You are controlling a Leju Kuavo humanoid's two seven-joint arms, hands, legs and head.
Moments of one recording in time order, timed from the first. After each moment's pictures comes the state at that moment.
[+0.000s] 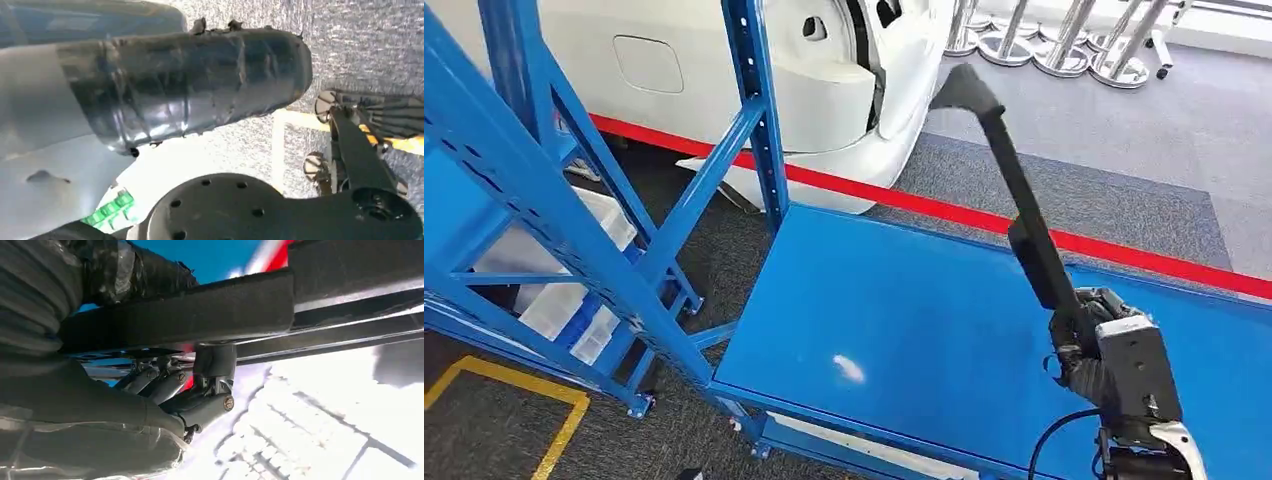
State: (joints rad) left arm -0.09 -0.03 0.03 -0.20 0.07 -0.12 -0.32; right arm -0.14 -0.39 0.40 -1.93 0.07 -0.36 0.25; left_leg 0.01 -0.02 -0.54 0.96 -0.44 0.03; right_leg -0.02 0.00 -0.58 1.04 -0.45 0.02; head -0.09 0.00
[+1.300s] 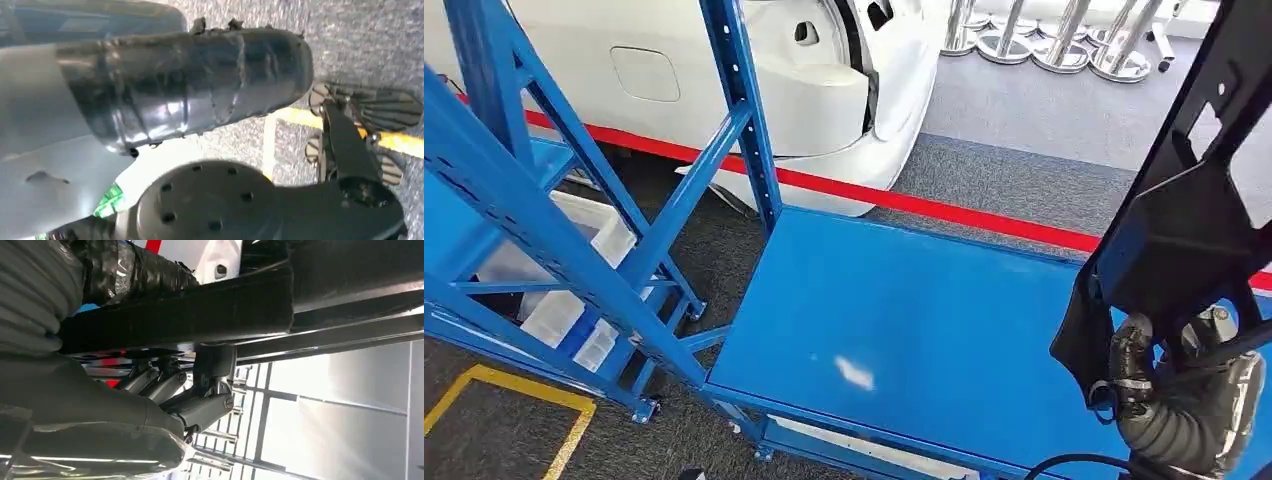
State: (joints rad) left arm -0.09 -0.02 0.04 -0.20 0.11 -0.10 -0.31; right arm -0.02 -0.30 0.45 -2.24 0.08 -0.60 0.08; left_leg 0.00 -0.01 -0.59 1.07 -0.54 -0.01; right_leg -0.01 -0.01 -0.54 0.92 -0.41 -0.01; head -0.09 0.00
